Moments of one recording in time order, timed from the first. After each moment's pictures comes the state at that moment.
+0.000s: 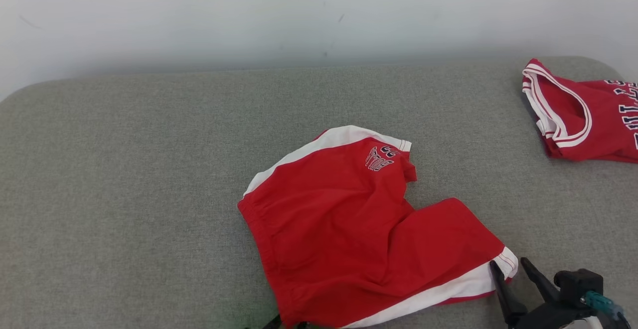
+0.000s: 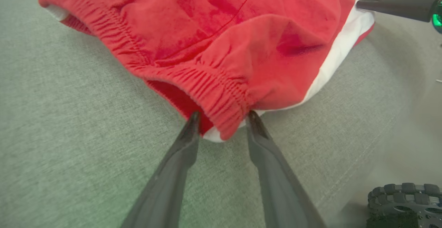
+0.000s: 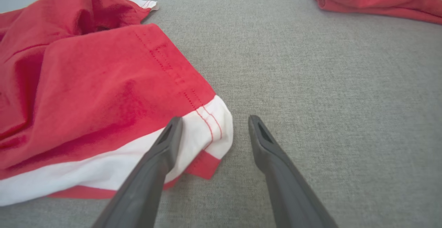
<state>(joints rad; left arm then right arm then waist) -0.16 0.20 -0.63 0.50 -0.27 -0.13 -0.26 -0.10 -0.38 0.17 0.51 0.45 0.13 -0.18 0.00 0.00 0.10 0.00</state>
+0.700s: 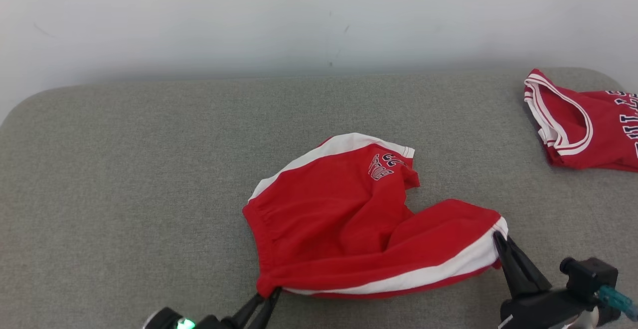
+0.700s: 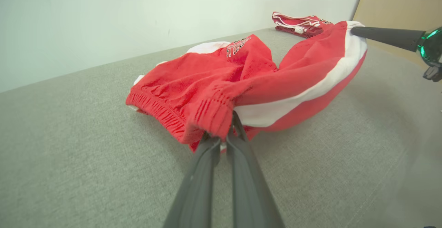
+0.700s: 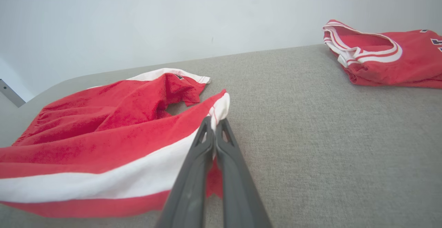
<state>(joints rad) -0.09 0.30 -0.55 0.22 -0.26 -0.13 -0.26 -0.07 -0.43 0.25 0.32 0.56 0.13 -0.25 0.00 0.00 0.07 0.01</state>
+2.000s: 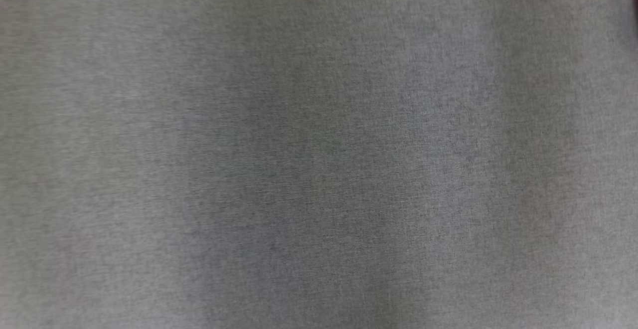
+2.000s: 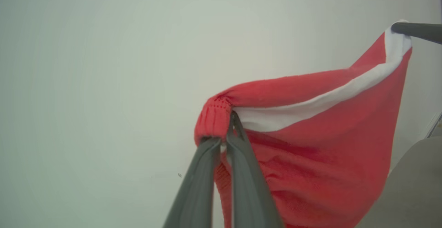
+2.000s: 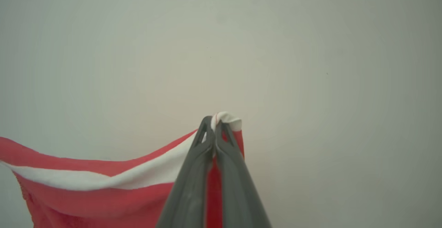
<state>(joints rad) -1.87 0.57 -0.91 0.59 -0.79 -0.13 -0.15 -1.70 -0.35 0.37 0.65 0.69 0.13 -0.05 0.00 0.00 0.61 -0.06</state>
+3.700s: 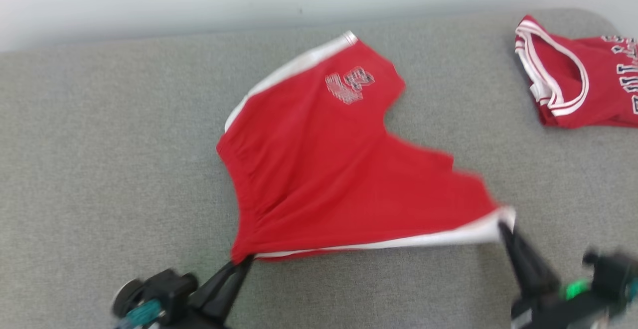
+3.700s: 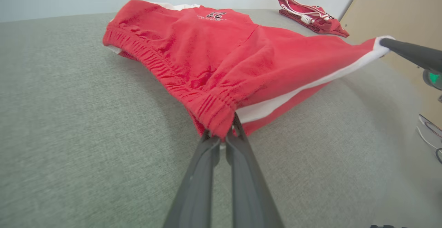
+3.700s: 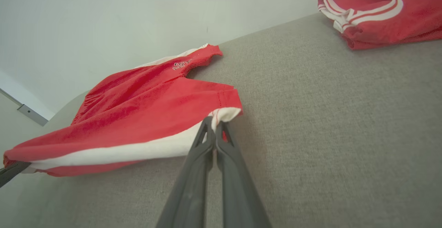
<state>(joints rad) -0.37 0.55 -0.87 0.17 -0.77 -0.02 -0.26 -0.06 -0.52 0.26 0.09 0.79 0.13 -0.20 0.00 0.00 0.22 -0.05</state>
